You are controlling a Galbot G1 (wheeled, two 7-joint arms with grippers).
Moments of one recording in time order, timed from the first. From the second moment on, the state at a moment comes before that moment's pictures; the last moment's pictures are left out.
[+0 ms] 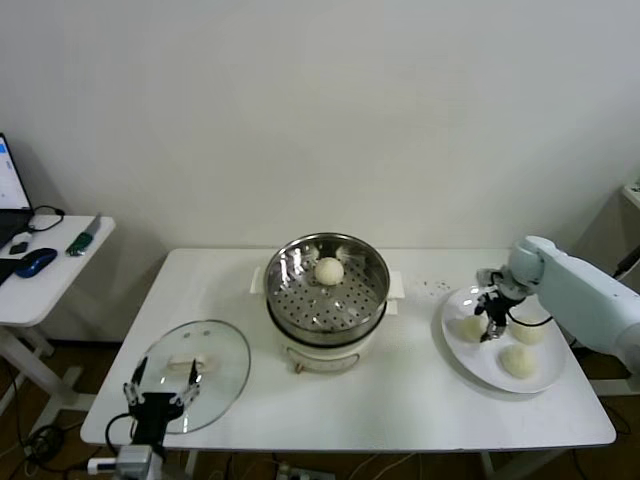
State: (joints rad) left arm 1.68 -1.44 -0.66 -2.02 0.07 0.05 -0.08; right arm 0.09 0.84 -0.91 0.77 0.00 -0.08 -1.15
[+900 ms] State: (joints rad) left arm 1.70 -1.44 -0.61 -2.06 0.05 0.03 -0.04; right arm 0.72 1.04 -1.46 0.98 0.70 -0.25 -1.08
